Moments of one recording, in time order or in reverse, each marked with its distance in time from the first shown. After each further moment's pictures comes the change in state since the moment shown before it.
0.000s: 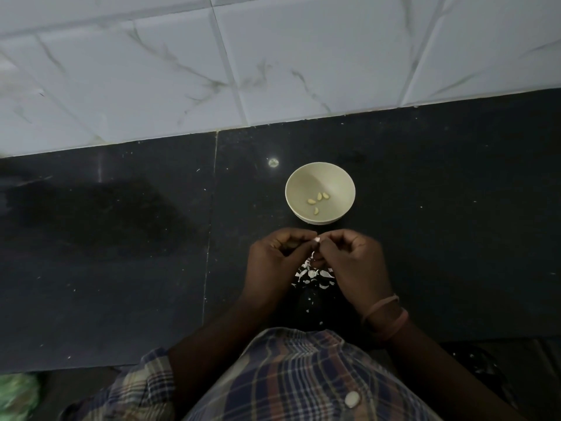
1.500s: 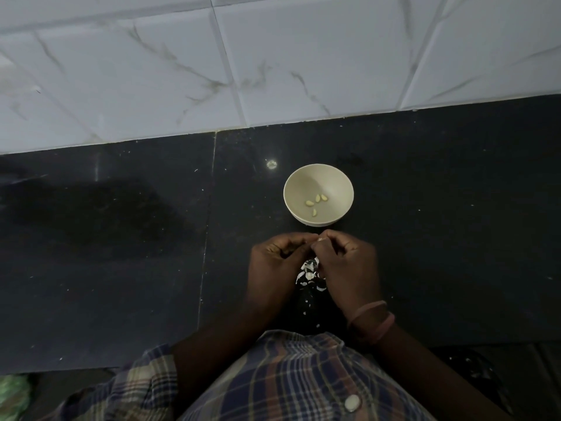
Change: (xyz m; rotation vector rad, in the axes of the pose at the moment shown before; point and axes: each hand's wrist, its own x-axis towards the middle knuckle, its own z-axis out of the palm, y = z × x) left_hand -0.004 -0.005 0.010 -0.163 0.037 -0.023; right_hand -0.001 0.004 0.012 -0.171 0.086 -0.161
